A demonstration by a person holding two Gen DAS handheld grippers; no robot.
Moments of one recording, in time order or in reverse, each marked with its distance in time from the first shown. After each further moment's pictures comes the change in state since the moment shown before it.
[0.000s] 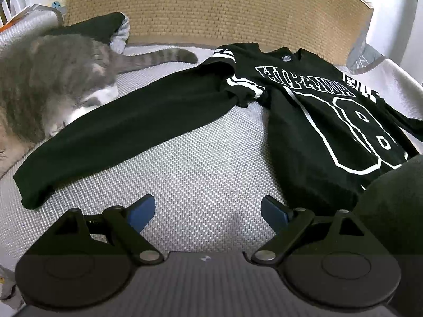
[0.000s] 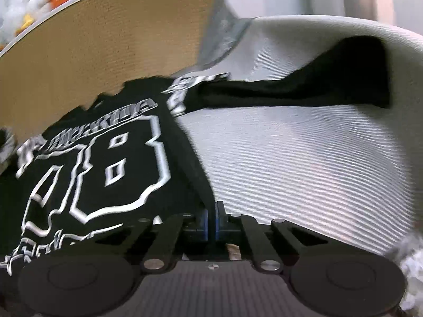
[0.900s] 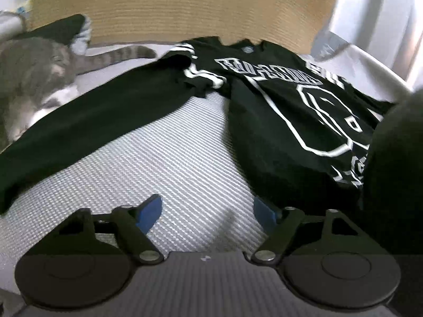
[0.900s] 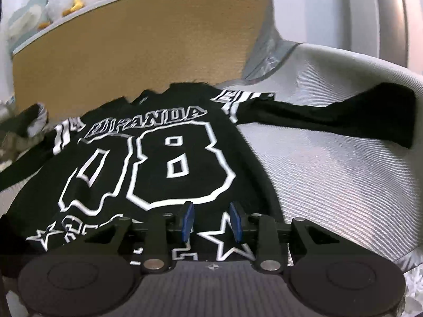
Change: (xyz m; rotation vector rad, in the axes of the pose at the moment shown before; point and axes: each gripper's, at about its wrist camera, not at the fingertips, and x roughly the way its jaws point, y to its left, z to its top) left arm 0.008 -0.014 -0.012 0.106 0.018 -0.177; right arm -0.025 0.060 -0.017 -0.240 -0.022 0.100
